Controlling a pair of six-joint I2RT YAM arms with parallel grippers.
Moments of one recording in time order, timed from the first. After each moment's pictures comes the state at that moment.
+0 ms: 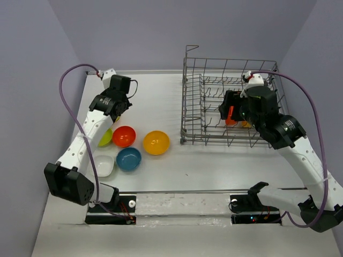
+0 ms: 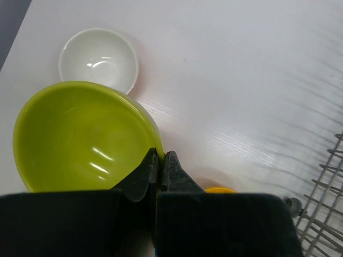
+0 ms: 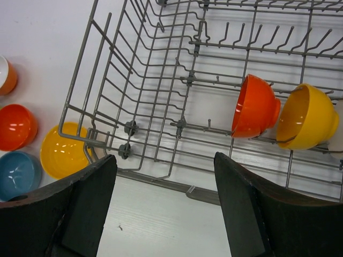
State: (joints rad) left arm -0.30 1.34 1.33 -0.80 -0.49 -0.58; right arm 0.56 1.06 1.37 -0.78 0.29 0.34
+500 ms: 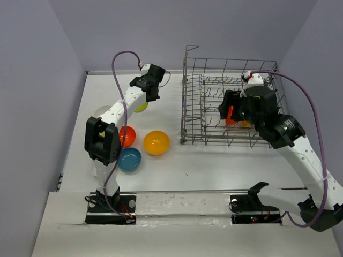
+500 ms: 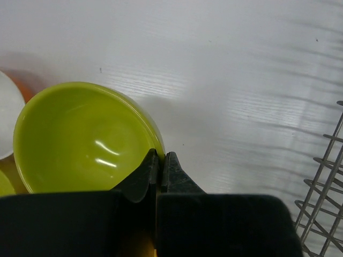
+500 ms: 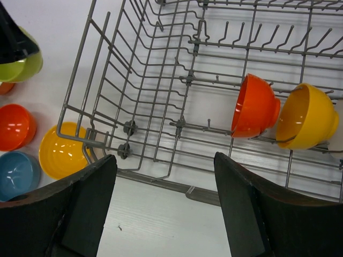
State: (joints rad) left arm -0.47 1.87 1.73 -0.78 -0.48 -0.52; right arm 0.56 1.07 1.37 -0.78 0.29 0.34
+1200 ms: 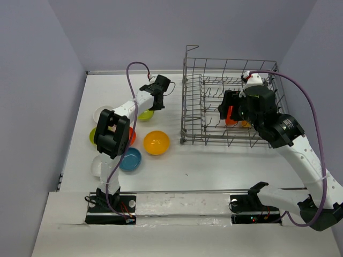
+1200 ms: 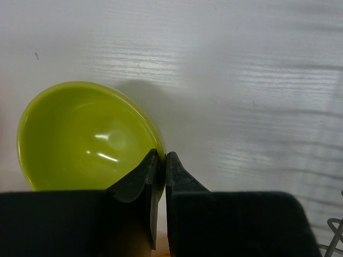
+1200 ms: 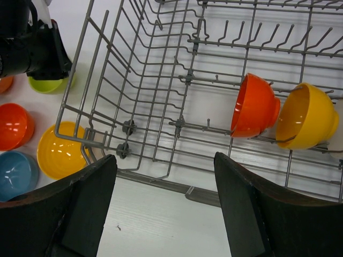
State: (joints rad) left arm -0.49 2.05 1.67 -0.67 -0.39 -0.47; right arm 0.56 1.07 1.37 -0.78 0.29 0.33
